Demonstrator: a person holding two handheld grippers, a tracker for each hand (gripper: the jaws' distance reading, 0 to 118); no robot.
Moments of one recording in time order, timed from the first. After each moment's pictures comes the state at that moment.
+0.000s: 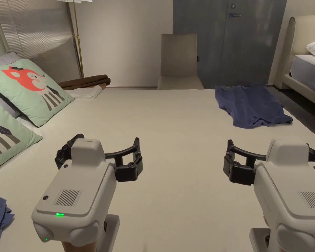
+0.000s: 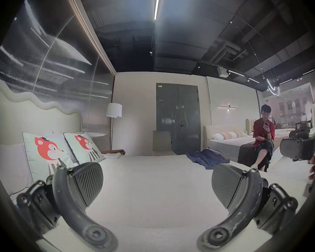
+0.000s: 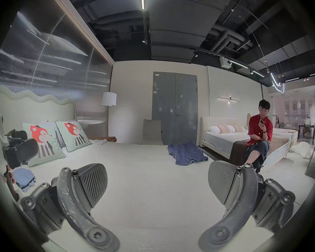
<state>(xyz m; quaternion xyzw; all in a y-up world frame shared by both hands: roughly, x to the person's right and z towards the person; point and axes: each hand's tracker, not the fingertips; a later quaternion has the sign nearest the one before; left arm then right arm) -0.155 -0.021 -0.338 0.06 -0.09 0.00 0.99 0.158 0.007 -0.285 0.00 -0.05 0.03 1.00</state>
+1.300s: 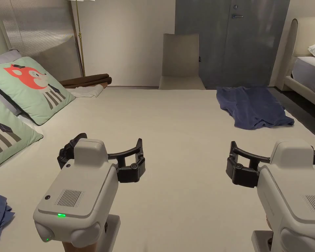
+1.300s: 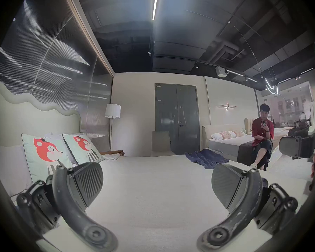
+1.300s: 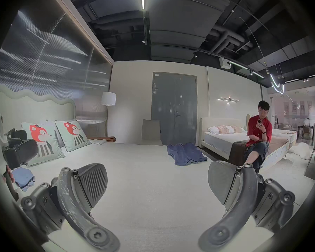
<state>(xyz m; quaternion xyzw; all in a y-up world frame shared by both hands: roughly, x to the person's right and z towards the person) -0.157 -0.022 -0.338 0.06 -0.09 0.00 0.99 0.157 0.008 -0.284 0.00 -0.05 0.03 1.00</state>
